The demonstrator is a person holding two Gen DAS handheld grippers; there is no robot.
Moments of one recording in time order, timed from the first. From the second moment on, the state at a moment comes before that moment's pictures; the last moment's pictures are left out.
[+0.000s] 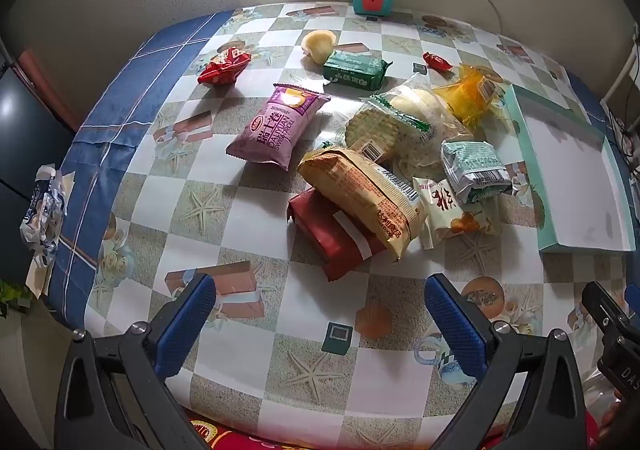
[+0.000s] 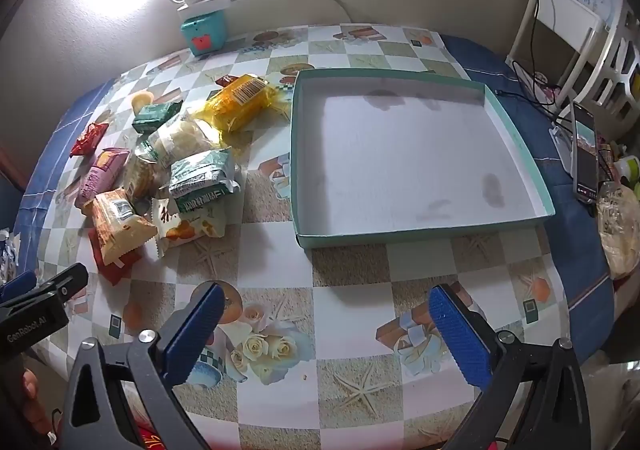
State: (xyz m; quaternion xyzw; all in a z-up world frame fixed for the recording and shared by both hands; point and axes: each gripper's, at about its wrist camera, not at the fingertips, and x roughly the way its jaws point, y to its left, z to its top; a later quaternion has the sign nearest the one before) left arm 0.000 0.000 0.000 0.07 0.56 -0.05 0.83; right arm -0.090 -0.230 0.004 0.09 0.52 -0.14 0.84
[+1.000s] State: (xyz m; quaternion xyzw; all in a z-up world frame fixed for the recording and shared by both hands) left arm -0.002 0.005 -0.010 0.05 0.57 -0.05 0.82; right arm -0.090 -0.232 0.003 0.09 0.52 -0.15 0.84
